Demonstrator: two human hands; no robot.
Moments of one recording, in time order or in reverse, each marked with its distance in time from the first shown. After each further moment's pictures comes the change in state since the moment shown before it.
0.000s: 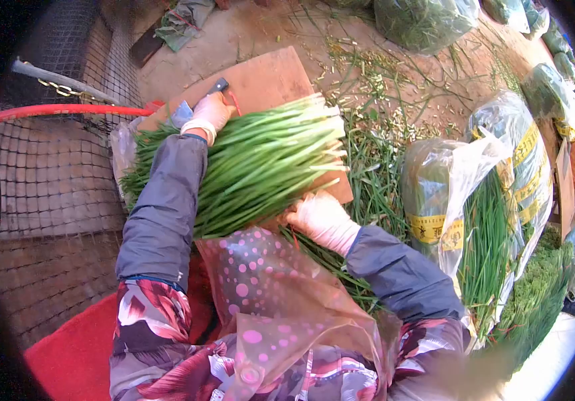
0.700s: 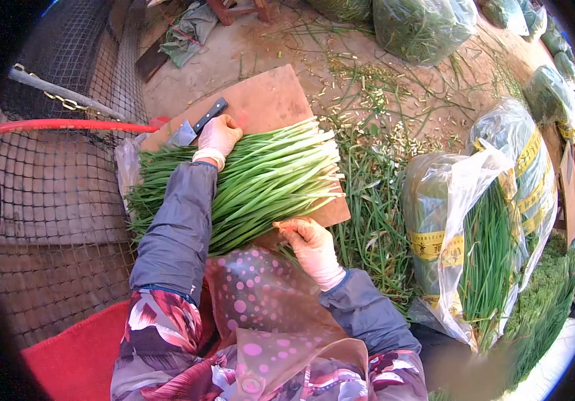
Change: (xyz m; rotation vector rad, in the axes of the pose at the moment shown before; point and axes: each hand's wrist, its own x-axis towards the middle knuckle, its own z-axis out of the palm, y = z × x) left_hand -0.006 -0.002 0.024 -0.136 0.124 0.020; right_hand -0.008 -0.047 0.002 1.435 0.636 0.624
